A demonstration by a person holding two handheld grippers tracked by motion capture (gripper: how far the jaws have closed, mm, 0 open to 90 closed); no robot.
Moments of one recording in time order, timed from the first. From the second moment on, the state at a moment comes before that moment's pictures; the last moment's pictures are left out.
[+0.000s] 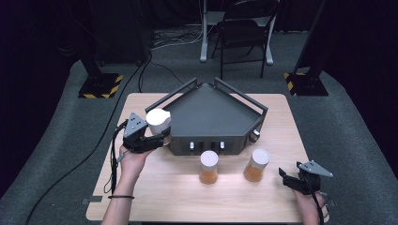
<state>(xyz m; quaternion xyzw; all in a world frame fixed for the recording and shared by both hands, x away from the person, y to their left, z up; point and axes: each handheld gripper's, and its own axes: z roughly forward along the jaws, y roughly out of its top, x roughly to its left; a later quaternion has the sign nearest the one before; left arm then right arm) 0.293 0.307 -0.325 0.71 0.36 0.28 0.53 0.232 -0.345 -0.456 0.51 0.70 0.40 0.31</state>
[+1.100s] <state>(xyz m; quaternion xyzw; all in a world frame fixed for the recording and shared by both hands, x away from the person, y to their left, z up) 0.344 0.258 -0.319 0.73 0.39 0.28 0.49 0.232 -0.345 -0.456 0.51 0.70 0.40 0.31</state>
